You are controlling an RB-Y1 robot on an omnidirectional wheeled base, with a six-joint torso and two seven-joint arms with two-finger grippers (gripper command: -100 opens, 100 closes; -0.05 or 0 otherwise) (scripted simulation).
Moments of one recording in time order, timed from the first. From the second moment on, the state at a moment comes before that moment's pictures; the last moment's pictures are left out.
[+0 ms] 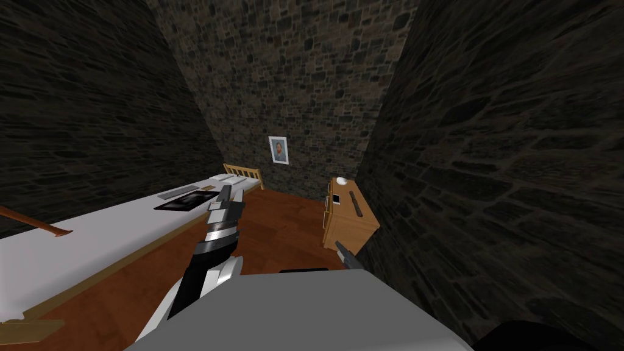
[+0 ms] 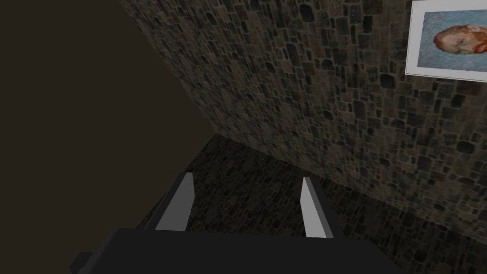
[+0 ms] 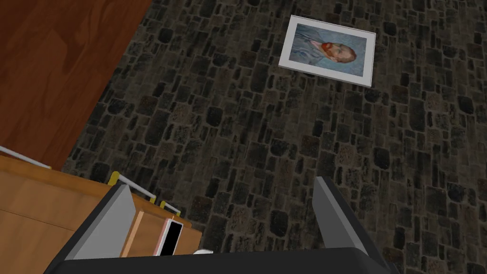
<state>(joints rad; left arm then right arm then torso) 0.54 -0.05 0.07 -2.32 -0.06 -0.47 0.06 0.72 -0.80 0.44 -1.95 -0.08 -0.43 -0.03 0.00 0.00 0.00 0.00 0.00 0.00</state>
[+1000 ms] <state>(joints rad) 0.54 -0.05 0.07 -2.32 -0.06 -0.47 0.06 0.77 -1.06 0.55 -1.73 -0.10 -0.40 -0.02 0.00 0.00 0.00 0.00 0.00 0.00</state>
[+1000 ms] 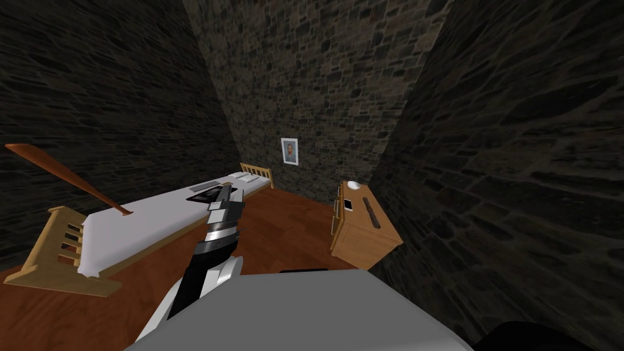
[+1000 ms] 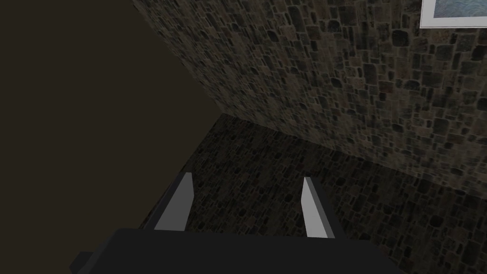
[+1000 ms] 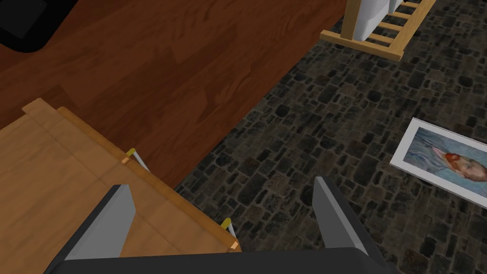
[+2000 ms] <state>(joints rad) 0.54 -0.05 0.08 -2.32 -0.06 -0.47 0.06 0.74 -1.28 0.66 -1.43 -0.14 -0.41 -0.05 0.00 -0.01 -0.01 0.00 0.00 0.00</state>
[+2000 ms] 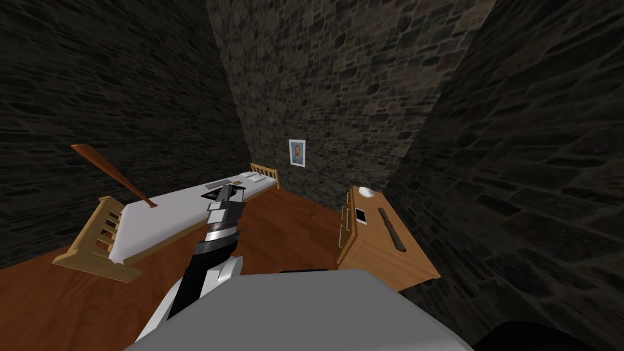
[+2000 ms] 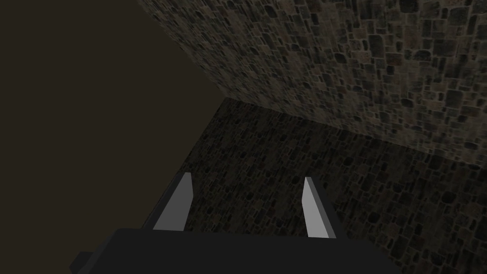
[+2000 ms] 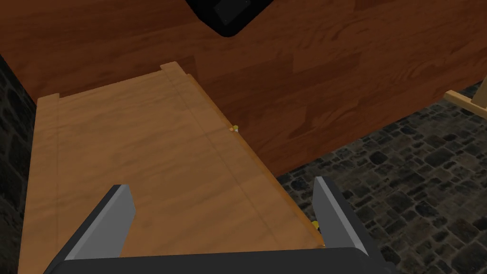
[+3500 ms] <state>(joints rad) 0.54 -0.05 0.08 -2.32 -0.06 -0.47 0.06 0.63 -1.46 0.79 -1.05 -0.19 -0.37 -0.09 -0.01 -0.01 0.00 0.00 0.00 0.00</state>
